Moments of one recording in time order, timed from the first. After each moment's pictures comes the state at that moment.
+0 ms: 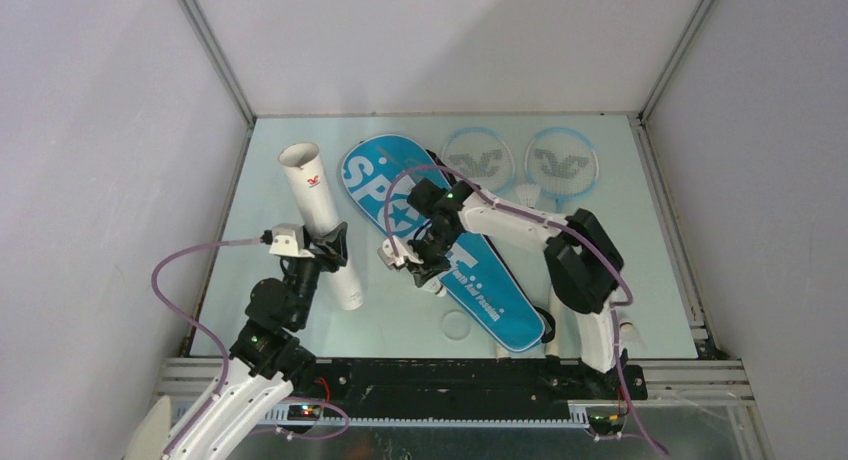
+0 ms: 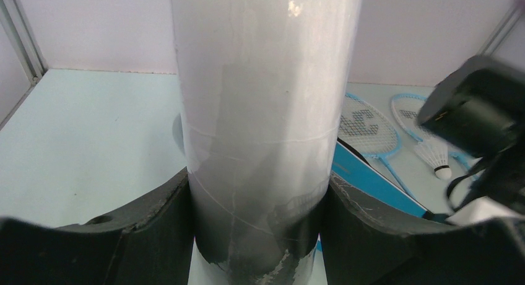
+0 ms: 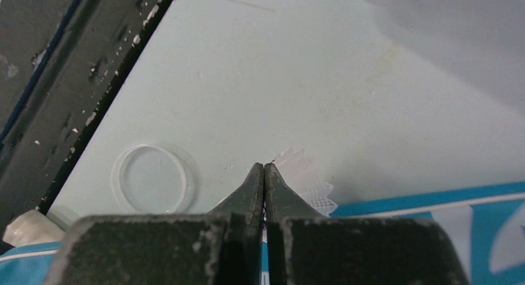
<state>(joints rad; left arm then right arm) -0.57 0.27 0.27 0.15 -0.39 -0.11 0.86 2.04 1.59 -0.98 -0.78 -1.22</state>
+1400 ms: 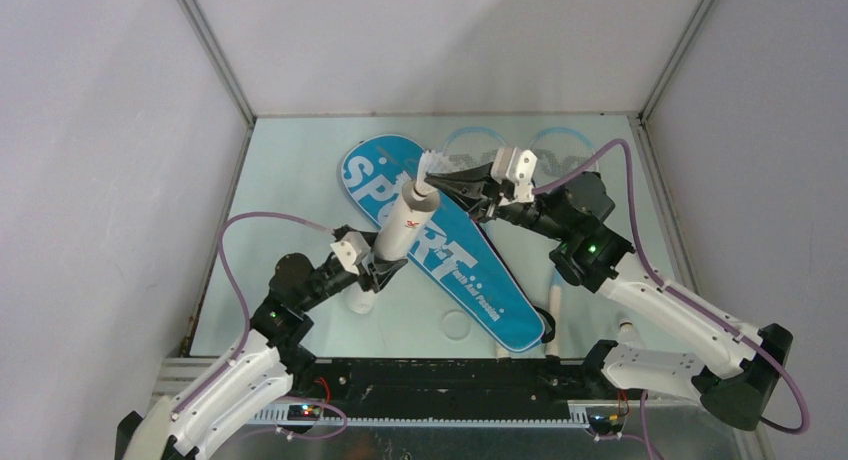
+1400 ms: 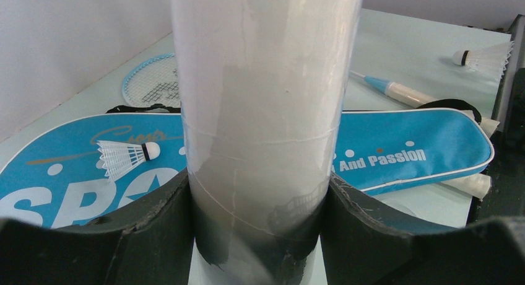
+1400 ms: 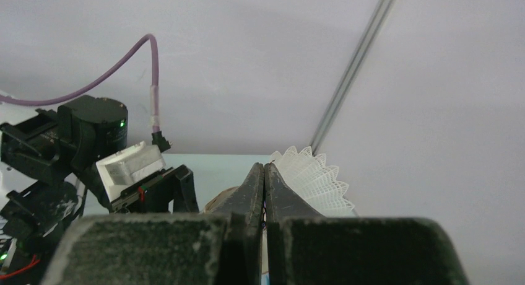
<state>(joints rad) -0.57 0.56 0.31 0.27 0.41 0.10 0.84 1.10 1.09 0.34 -0.45 -0.16</state>
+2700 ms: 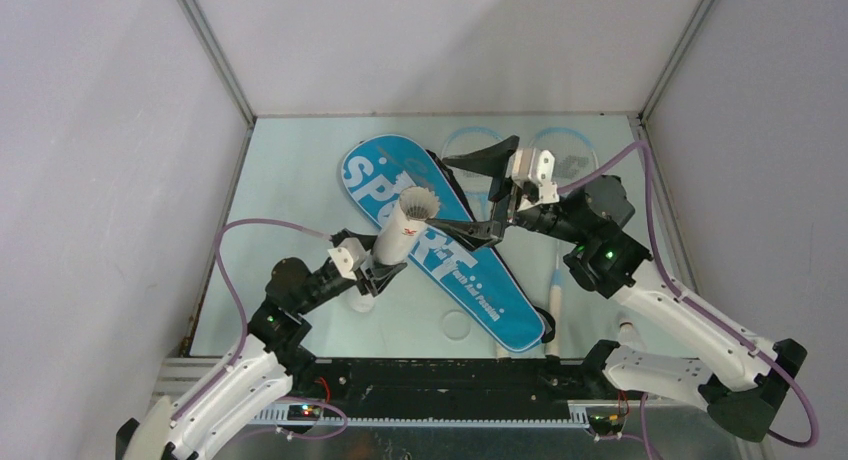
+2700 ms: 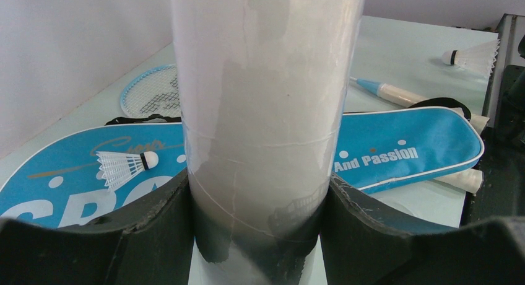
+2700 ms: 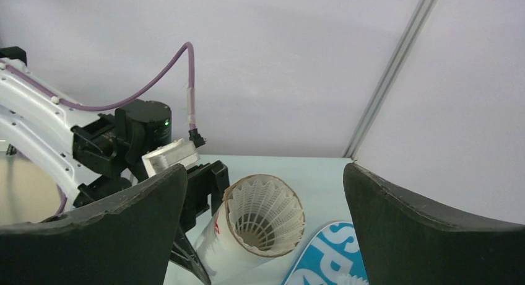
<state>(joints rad) -0.57 0.51 0.29 0.26 0.43 0.11 0.82 1.03 1.09 0.29 -0.54 -0.06</state>
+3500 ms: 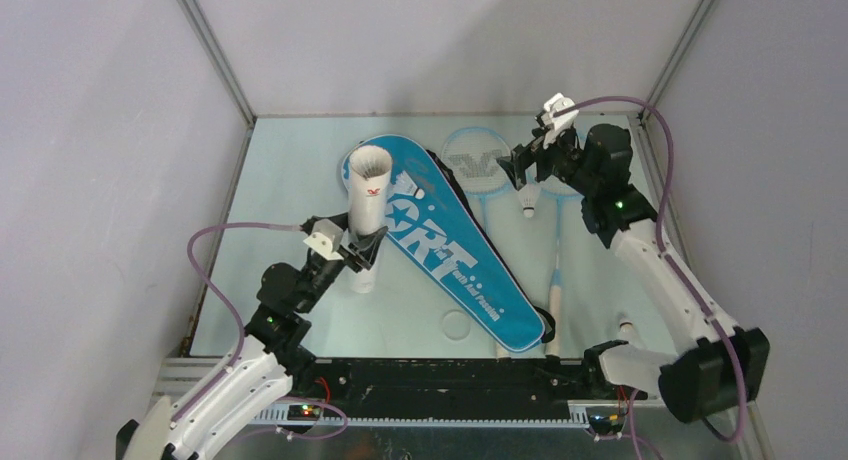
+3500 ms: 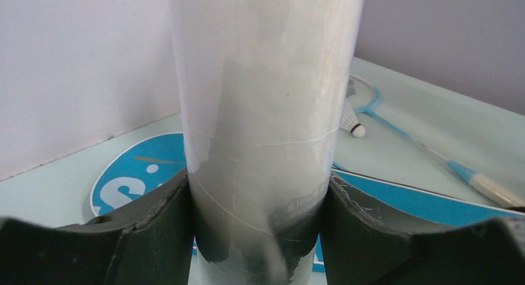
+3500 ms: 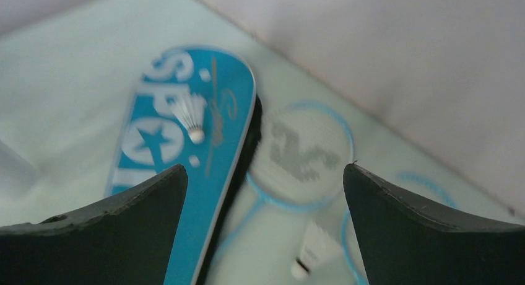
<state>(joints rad) -0.57 0.50 0.29 0.43 0.08 0.04 0.32 1.17 1.09 -0.01 -0.39 -0.15</state>
